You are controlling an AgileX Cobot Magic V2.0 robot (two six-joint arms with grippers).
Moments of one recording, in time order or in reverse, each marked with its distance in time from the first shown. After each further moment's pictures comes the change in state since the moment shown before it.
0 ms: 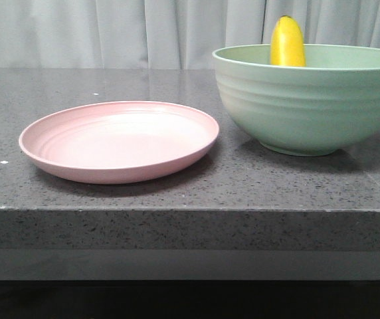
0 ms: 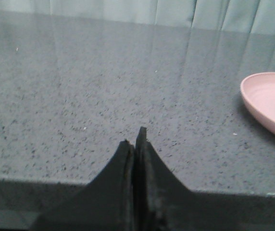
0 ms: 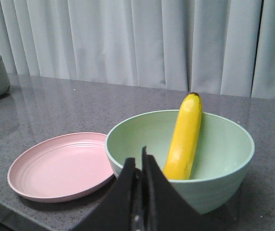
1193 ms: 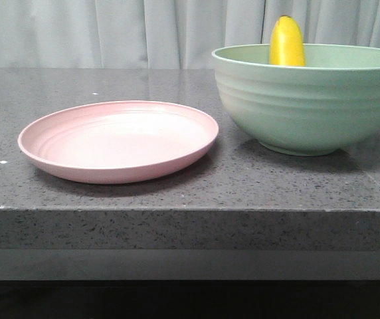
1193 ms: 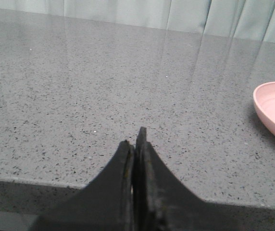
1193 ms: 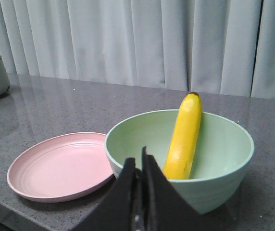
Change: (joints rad) left arm 0.032 0.000 0.002 -0.016 -0.026 0.002; right arm 0.000 0.000 0.000 0.000 0.000 0.000
